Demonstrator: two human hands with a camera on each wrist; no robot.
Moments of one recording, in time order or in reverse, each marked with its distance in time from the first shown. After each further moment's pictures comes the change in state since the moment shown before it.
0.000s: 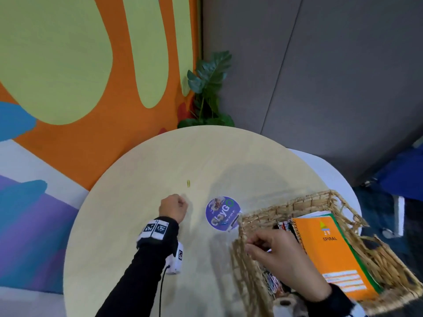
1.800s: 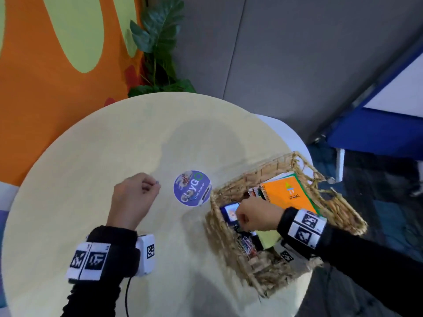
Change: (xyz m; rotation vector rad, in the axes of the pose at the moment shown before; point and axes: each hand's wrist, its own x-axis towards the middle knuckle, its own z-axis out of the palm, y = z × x) left_hand -0.052 0.024 -0.037 -0.076 0.048 0.281; right_hand 0.055 0.057 -0.009 -0.626 -0.586 0.169
